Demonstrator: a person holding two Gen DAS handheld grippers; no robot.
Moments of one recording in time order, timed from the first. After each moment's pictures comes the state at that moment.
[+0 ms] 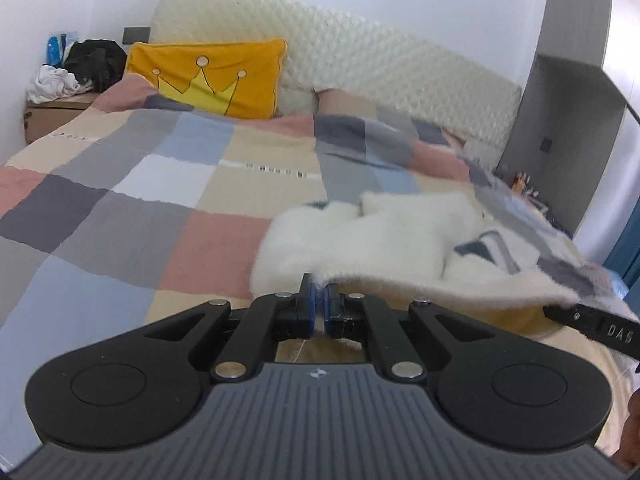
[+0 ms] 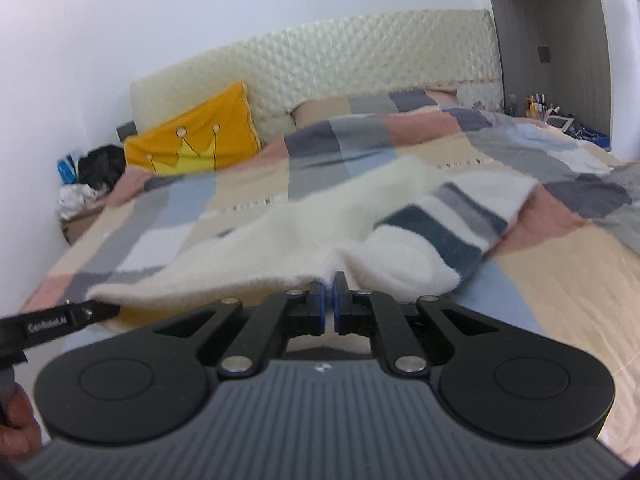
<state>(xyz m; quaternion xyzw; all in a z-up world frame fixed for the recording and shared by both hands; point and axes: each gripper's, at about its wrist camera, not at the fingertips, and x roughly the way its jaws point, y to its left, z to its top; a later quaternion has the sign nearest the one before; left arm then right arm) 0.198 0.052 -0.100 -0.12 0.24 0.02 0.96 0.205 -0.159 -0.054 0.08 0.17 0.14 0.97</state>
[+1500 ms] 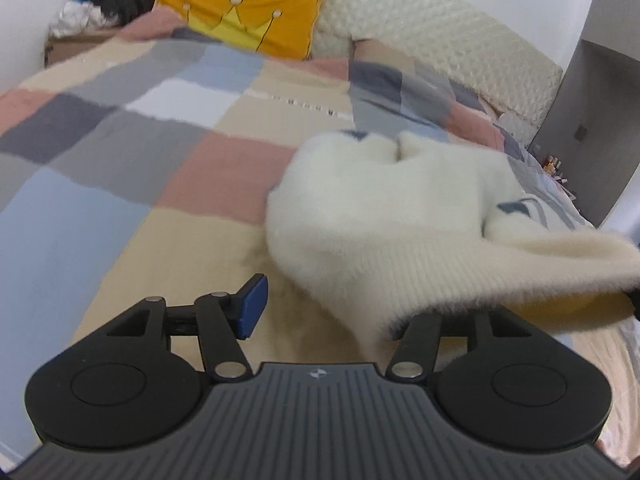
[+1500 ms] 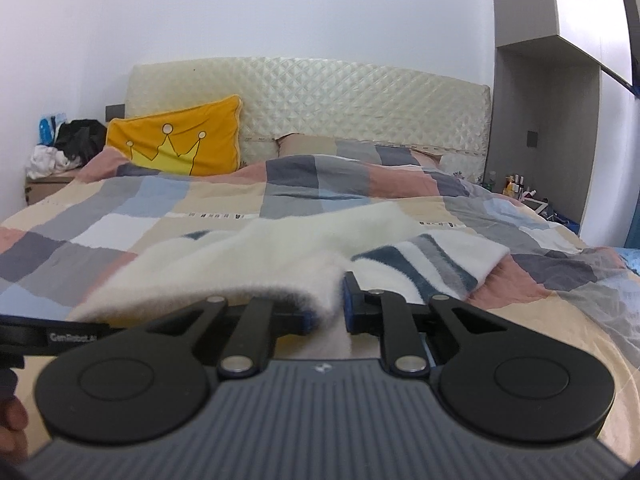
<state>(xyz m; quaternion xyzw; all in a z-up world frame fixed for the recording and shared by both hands) 0.253 0.052 -0.172 -0.17 0.30 0.06 0.94 0.196 -0.130 -0.075 -0.02 0.08 0.09 0.99</state>
